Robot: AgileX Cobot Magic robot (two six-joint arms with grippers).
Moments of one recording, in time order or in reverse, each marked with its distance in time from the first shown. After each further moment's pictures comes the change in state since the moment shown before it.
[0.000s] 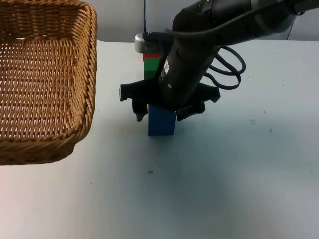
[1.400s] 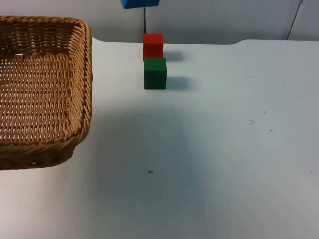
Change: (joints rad) right arm 0.112 -0.449 0.000 -0.040 -0.002 -0.239; left arm 0.000 0.127 0.000 -0.066 -0.059 0.069
